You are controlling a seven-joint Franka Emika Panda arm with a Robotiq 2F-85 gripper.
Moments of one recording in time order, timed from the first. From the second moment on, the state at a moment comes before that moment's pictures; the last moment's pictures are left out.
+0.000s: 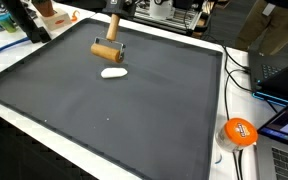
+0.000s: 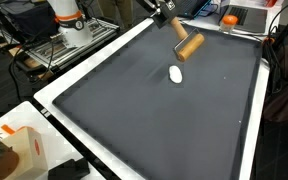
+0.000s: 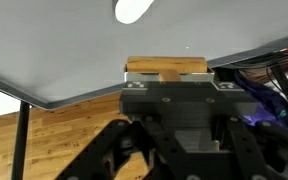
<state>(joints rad) -0.35 -0.20 0.55 -2.75 0.27 3.38 0.17</state>
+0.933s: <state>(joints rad) -0.52 -0.22 0.76 -2.75 0.45 3.25 -0.06</state>
